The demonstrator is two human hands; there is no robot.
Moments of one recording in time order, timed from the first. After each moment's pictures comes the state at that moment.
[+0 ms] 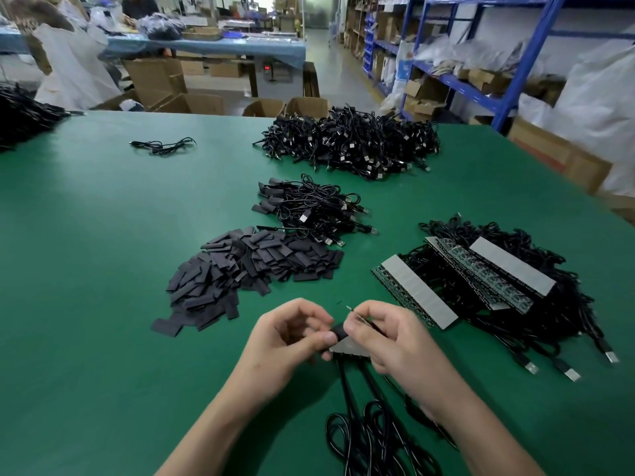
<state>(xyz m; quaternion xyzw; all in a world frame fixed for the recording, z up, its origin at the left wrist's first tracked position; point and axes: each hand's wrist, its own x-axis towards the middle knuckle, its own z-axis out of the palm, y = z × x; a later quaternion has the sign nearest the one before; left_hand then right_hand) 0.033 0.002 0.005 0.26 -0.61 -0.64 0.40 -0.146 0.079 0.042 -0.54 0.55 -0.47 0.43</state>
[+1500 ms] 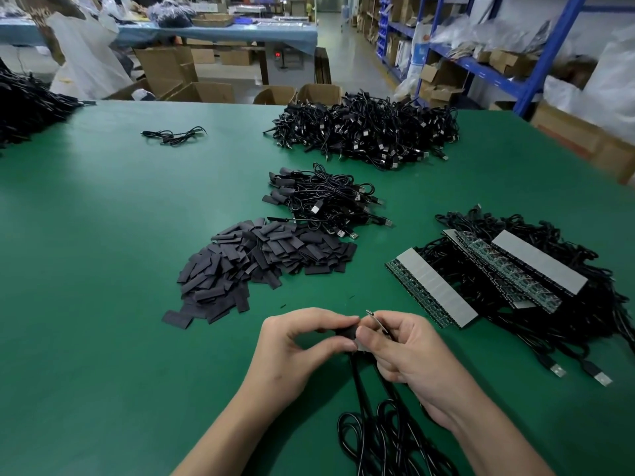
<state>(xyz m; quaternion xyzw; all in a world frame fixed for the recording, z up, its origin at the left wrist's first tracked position) 0.032 0.002 -0.011 0.28 -0.73 -0.45 0.44 -0.150 0.068 0.013 -0.41 0.49 -0.50 0.58</state>
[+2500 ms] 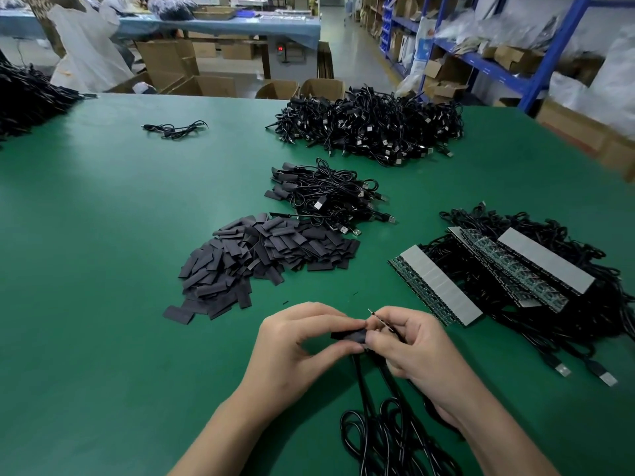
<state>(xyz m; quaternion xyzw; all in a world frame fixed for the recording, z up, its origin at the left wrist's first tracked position) 0.037 0.001 -0.010 0.25 -0.81 -0.31 0.43 -0.153 0.069 0.010 -0.47 0.51 -0.49 0.52</state>
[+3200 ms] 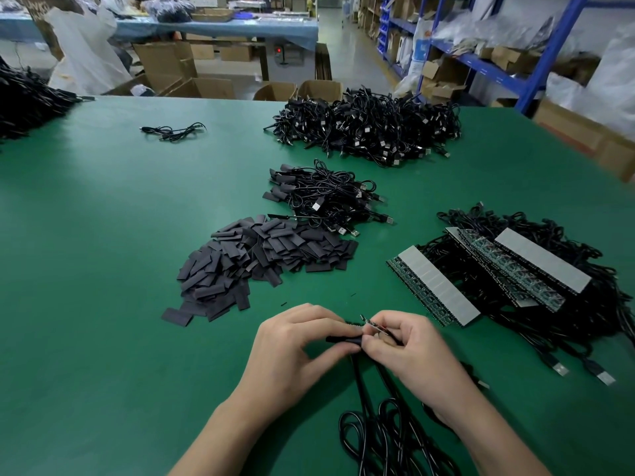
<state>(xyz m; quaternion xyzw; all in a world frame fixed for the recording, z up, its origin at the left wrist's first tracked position) 0.037 0.000 -0.011 0.27 -0.84 -0.25 0.40 -0.154 0.069 -0.001 -0.51 0.60 -0.45 0.43</state>
